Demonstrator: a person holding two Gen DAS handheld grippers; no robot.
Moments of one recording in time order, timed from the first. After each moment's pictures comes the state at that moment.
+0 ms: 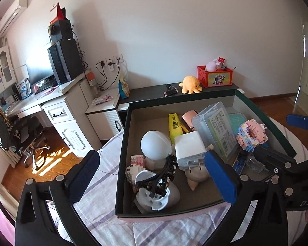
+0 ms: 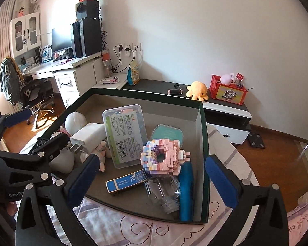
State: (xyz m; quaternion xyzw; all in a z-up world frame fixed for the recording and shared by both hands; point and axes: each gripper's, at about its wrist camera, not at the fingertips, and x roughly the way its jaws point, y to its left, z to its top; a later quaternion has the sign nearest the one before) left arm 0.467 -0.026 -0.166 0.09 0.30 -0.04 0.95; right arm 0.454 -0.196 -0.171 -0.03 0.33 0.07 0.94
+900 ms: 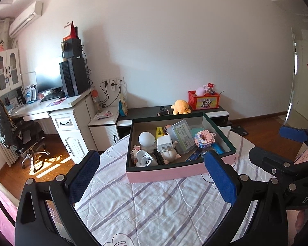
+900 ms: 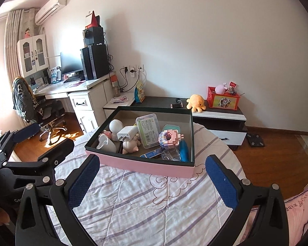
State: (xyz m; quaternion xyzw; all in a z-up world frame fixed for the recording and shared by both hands) left arm 0.297 -0.018 -0.088 0.06 0.22 -0.06 0.97; right arm 0.294 -0.200 -0.097 0.02 0.26 0.08 0.96
